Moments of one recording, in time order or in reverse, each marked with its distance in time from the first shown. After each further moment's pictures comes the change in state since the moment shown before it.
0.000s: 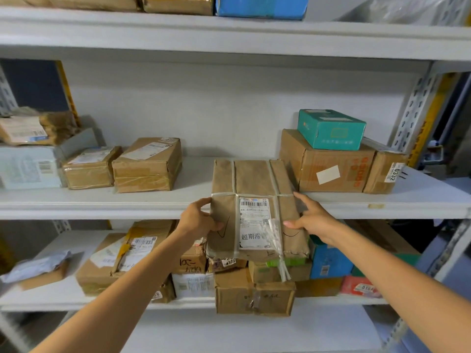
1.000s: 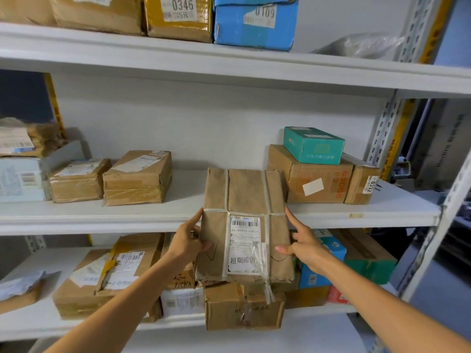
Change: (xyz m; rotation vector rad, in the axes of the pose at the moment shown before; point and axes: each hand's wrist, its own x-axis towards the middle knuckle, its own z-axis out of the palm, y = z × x) left_hand -0.005 -0.031 -0.001 -0.070 -0.065 0.230; right_hand -0.030 0.022 0.020 0.138 0.033 -0.043
